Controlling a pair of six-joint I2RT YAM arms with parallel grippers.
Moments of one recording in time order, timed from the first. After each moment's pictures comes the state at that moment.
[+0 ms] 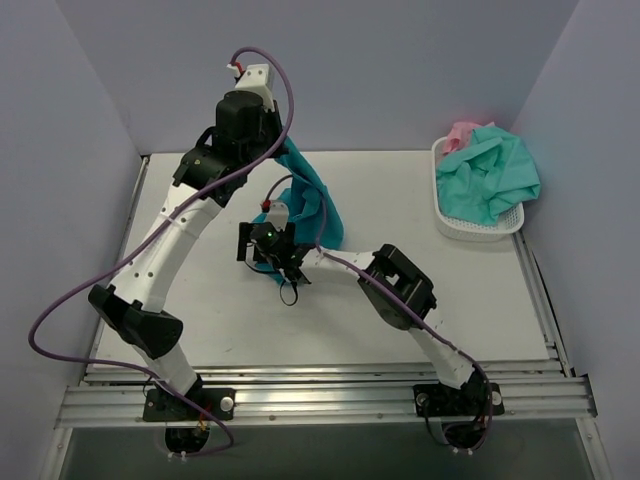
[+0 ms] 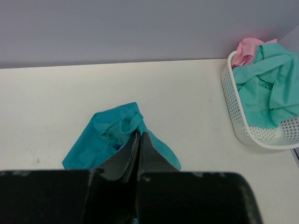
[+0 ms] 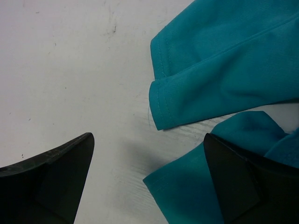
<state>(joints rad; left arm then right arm) -0.56 1.71 2.06 -0.65 -0.26 -0.35 0.96 2.29 1.62 0.12 0.37 0.69</state>
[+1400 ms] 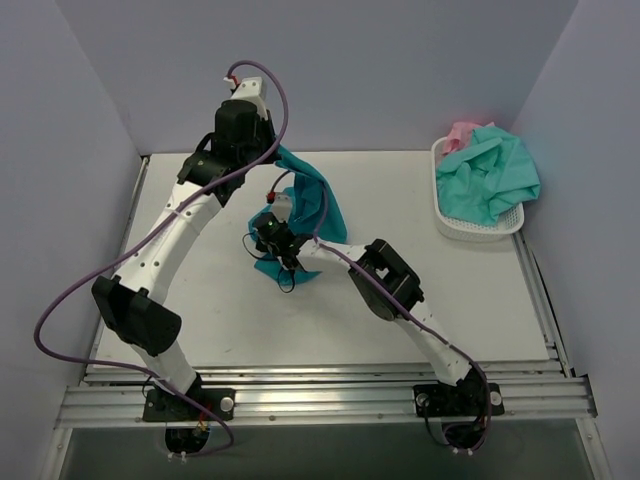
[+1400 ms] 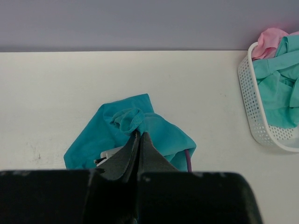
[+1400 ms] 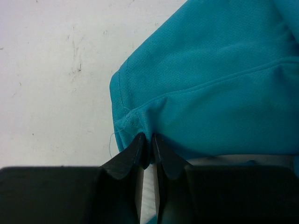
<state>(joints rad) -0.47 1.72 1.91 -0.54 -0.19 -0.36 0.89 2.44 1.79 0.07 0.38 0.71</state>
